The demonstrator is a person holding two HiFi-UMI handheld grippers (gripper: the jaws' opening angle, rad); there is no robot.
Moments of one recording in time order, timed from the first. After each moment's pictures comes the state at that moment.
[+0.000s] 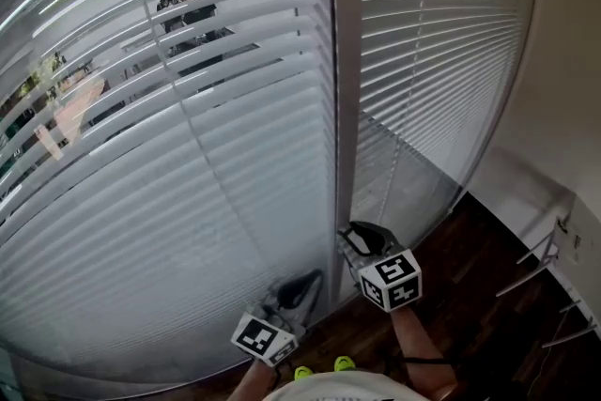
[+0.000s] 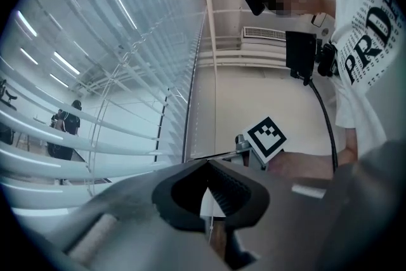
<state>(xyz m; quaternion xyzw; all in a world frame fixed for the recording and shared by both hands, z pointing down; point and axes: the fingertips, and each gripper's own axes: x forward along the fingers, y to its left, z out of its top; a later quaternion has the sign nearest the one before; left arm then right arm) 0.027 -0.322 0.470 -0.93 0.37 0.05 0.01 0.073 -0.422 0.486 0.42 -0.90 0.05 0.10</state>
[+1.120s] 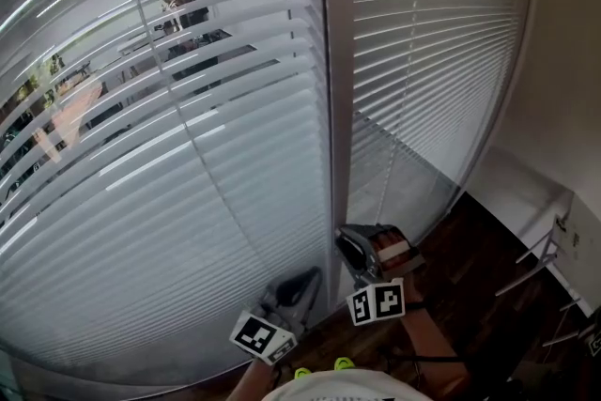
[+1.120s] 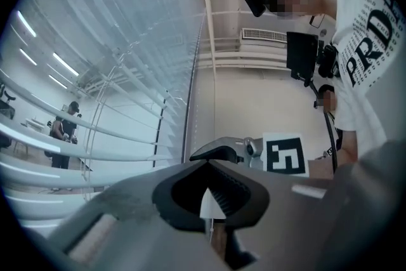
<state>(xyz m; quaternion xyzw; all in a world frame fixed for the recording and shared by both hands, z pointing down) 0.030 -0.326 0.464 -0.93 0.36 0.06 0.01 0.056 -0.402 0.488 0.34 -0.74 -0.45 0.36</state>
